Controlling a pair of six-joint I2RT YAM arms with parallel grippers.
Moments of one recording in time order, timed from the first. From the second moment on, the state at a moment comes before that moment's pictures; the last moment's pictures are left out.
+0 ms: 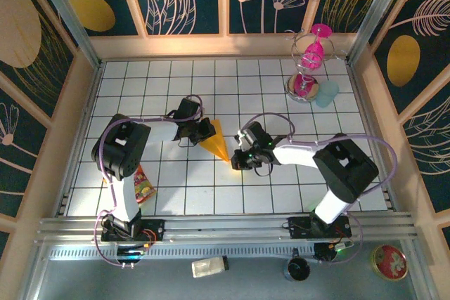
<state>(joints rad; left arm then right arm) -0.47 1.94 1.00 -0.02 0.41 -0.84 0.75 1.62 0.75 -0.16 -0.39 0.57</state>
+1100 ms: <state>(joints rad) -0.46 1.93 1.02 -0.02 0.42 -0.79 0.74 1.85 0.92 -0.02 -0.35 0.62</state>
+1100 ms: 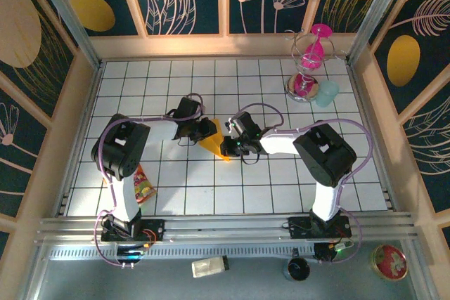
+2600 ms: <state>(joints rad) -0.19 1.84 1.16 -0.12 0.33 -0.65 0.67 1.71 0.88 0.10 -0.41 0.70</state>
